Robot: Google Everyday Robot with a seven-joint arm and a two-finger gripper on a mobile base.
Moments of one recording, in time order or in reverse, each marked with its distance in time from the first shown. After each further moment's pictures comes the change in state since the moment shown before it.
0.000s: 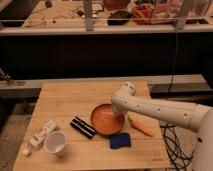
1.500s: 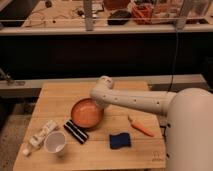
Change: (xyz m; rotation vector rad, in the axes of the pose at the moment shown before) arm 0.054 -0.102 -0.001 0.006 0.034 -0.124
